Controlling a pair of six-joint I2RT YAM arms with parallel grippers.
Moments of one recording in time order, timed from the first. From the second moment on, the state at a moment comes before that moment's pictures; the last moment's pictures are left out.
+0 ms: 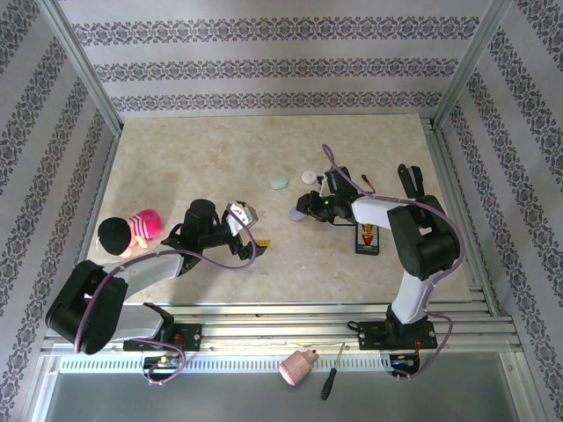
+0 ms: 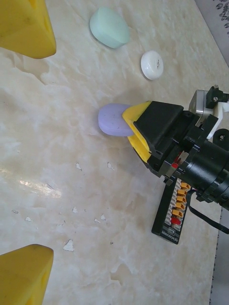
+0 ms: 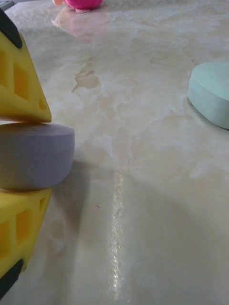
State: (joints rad) left arm -0.45 1.29 0.48 0.36 0.56 0.31; right arm 0.37 1.82 0.94 -0.02 -0.46 0.71
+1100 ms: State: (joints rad) left arm -0.20 1.24 0.30 0.61 -0.18 0.15; right arm 0.13 1.29 0.43 0.38 0.28 0.05
